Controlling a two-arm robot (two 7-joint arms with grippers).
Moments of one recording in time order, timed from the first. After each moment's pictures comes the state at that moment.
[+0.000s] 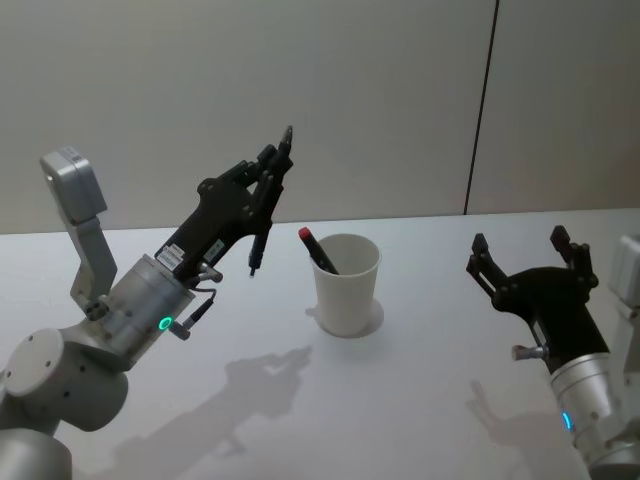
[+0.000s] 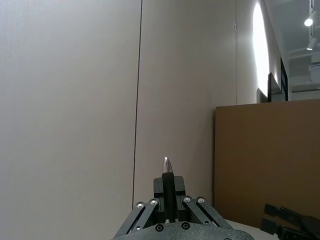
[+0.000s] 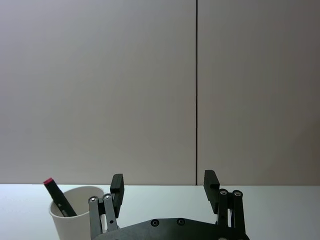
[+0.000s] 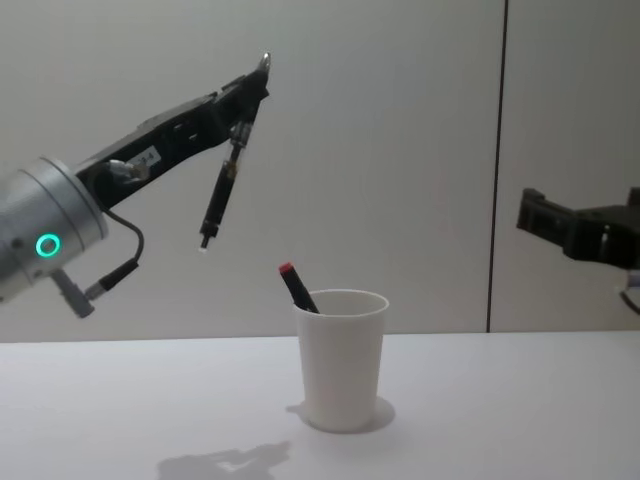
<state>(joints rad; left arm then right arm) -0.44 0.26 0.24 -1.24 -0.72 -0.24 -0.74 0.04 0.22 -0.34 -1.74 0.19 -0.07 -0.22</state>
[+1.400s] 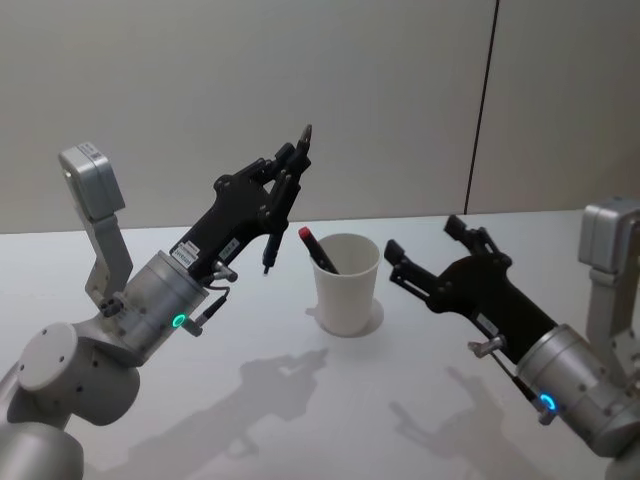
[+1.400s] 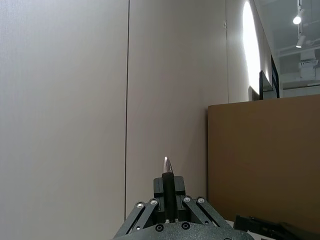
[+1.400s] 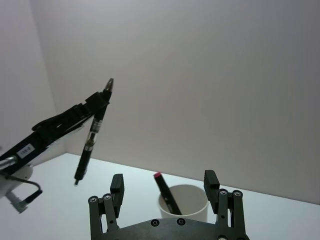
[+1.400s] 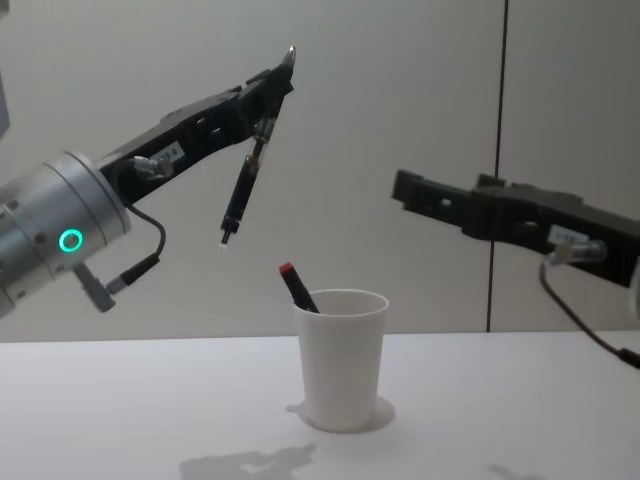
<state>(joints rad) -0.46 0.25 0.26 -1.24 -0.70 -0.25 -0.75 0.14 0.23 -0.31 -1.66 0.39 -0.01 0.30</state>
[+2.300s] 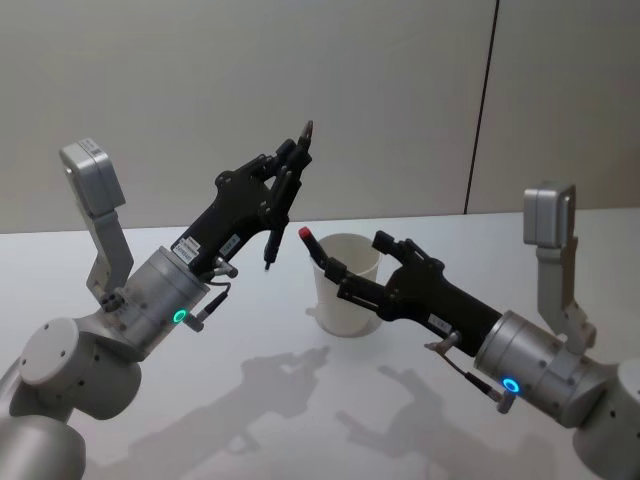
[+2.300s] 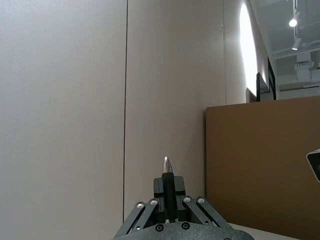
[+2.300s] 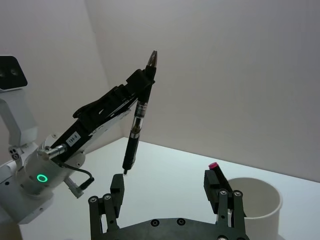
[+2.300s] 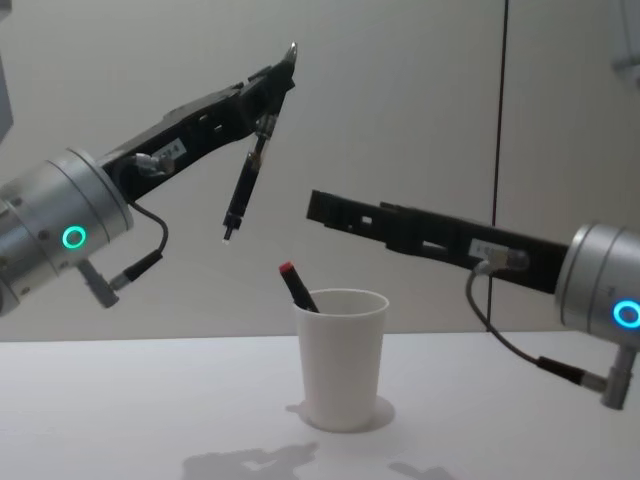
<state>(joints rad) -0.48 0.25 0.26 -1.21 -0.71 -0.26 -0.77 0.28 0.17 -0.32 -1.49 0.48 0.10 0.56</state>
